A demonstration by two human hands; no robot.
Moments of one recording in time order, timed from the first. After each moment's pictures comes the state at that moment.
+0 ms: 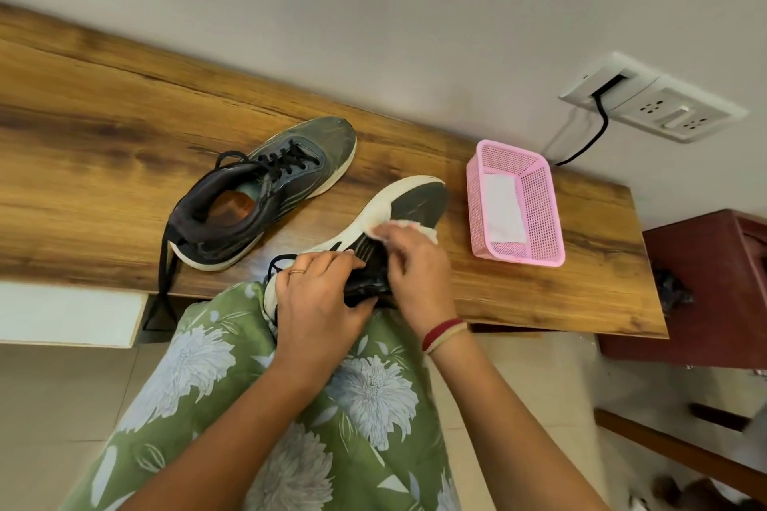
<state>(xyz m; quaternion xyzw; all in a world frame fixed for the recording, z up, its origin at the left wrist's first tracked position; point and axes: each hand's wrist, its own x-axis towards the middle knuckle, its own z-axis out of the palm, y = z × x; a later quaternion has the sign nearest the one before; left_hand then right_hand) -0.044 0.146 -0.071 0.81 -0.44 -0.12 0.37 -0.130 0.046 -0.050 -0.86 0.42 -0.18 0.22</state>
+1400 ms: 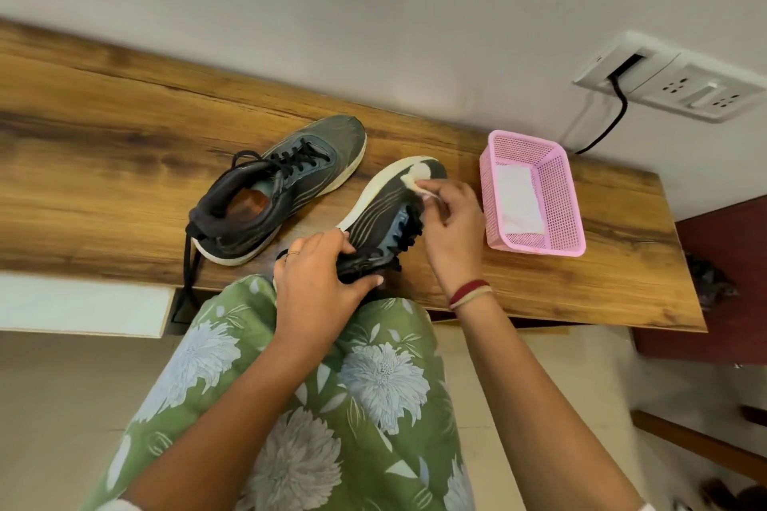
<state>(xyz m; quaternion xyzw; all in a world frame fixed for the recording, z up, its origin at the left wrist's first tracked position) -0.029 0.145 -0.061 0.82 -0.39 -0.18 0.37 -0.125 0.013 -0.037 -0.74 0.52 -0.28 0.31</state>
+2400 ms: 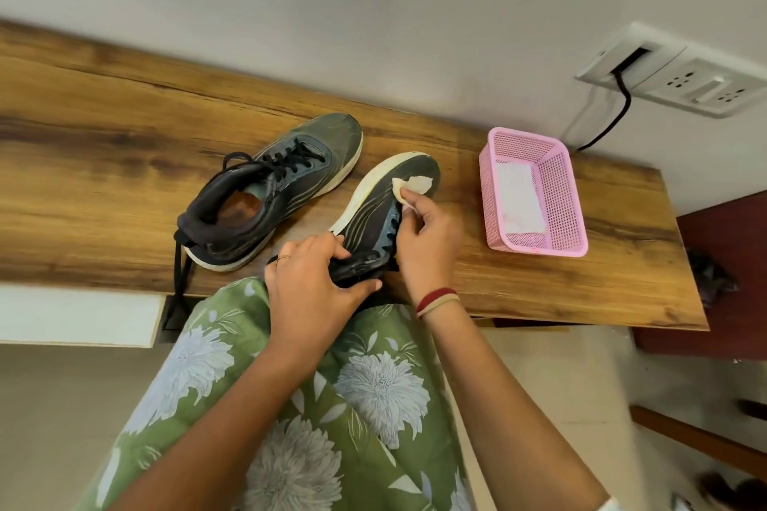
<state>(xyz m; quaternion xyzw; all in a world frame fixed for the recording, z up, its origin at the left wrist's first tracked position) -0.025 0.142 -0.063 0.83 -0.37 -0.20 0.36 -0.104 0.031 -0.056 -0.71 0.57 -0.29 0.30</state>
